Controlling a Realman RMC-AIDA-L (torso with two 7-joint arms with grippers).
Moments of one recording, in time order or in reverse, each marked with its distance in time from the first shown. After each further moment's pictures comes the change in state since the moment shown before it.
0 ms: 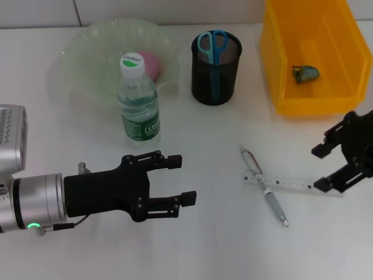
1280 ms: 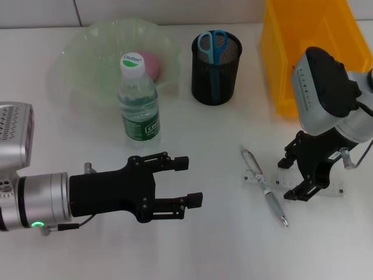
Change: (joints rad) left arm -0.015 -0.006 0.005 0.000 0.006 0.016 -0.037; right arm 0.073 0.030 -0.289 0.326 -0.049 0.400 -0.127
